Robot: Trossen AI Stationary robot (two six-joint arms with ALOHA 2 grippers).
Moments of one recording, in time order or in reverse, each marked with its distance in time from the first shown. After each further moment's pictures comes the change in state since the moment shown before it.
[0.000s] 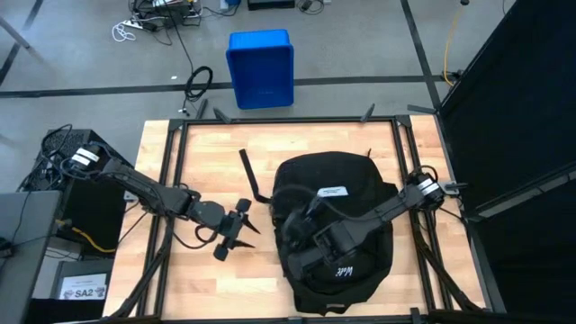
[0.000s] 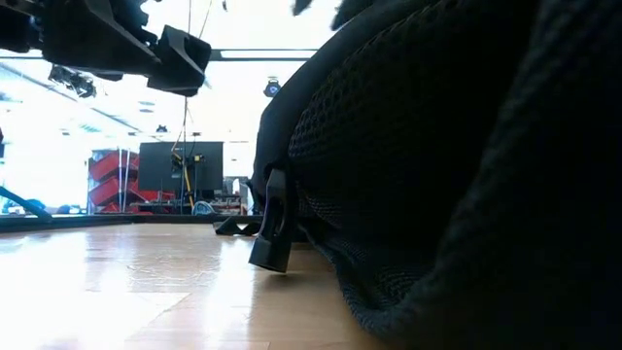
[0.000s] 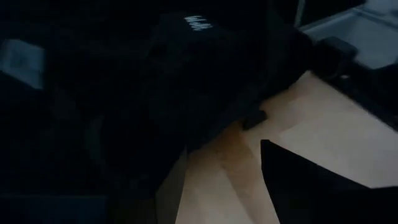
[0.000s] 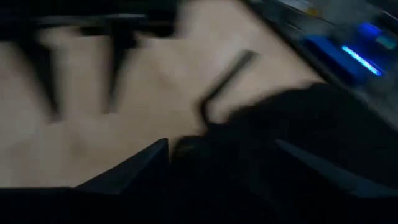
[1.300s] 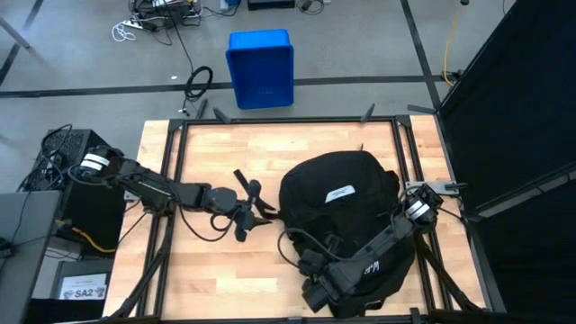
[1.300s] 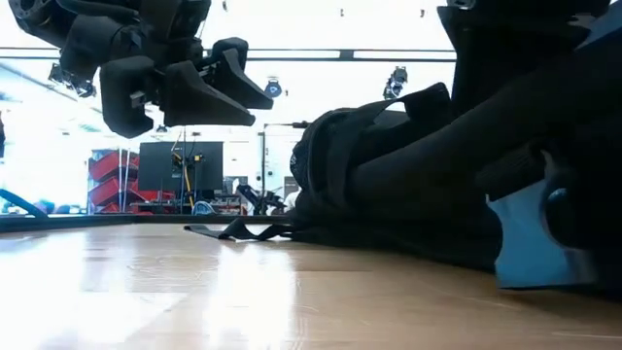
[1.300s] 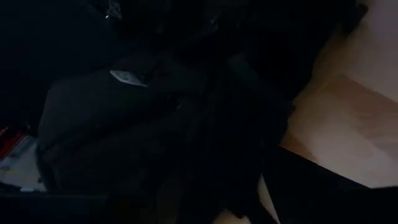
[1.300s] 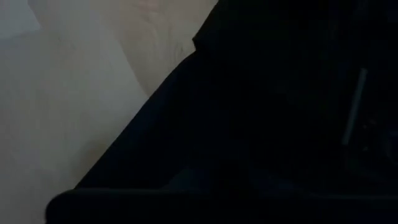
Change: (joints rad) left arm 0.187 0.128 0.001 0.224 -0.103 0.481; right arm 0.137 0.165 -0.058 -0.263 -0.319 0.376
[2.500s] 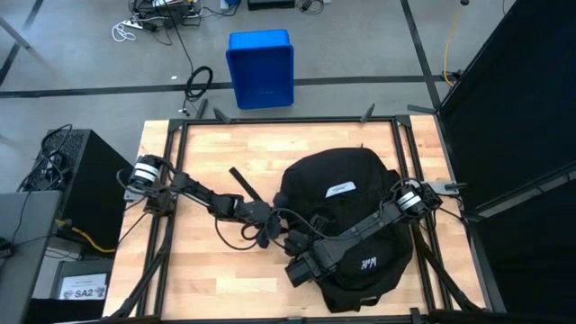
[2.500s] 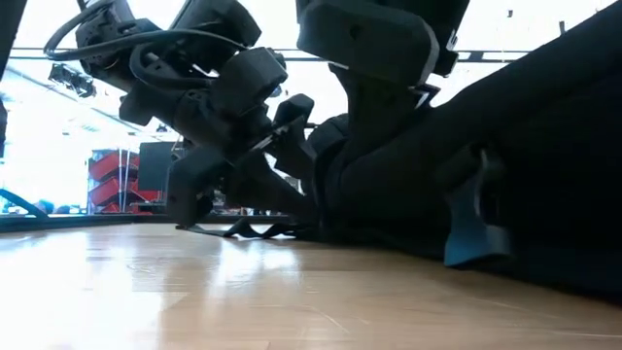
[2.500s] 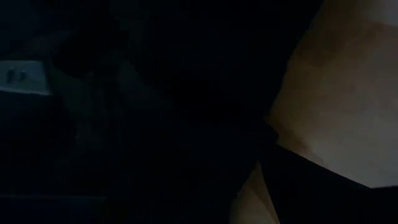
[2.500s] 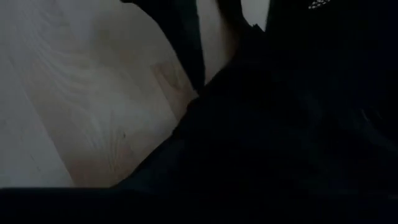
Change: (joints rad) left arm 0.011 0.471 0.225 0.103 -0.023 0.044; right arm -0.142 0.004 0.000 0.074 0.096 -0.184
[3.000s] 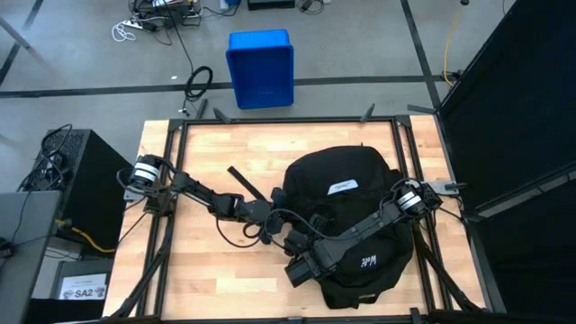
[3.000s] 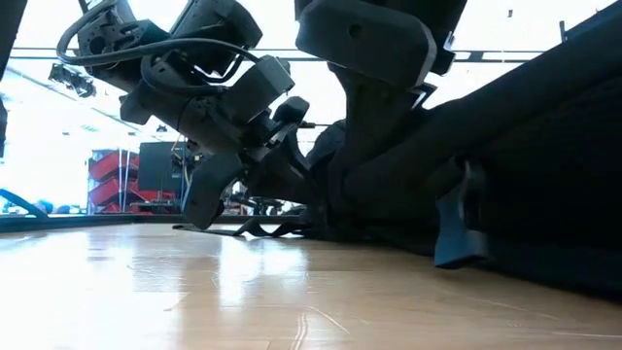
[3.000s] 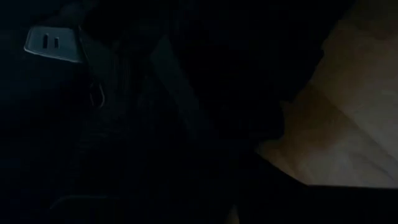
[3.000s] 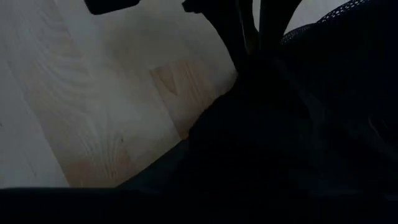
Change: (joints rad) left arm 0.007 0.000 0.000 -0.018 -0.095 -0.026; right arm 0.001 0.000 0.000 -0.001 0.017 -0.016
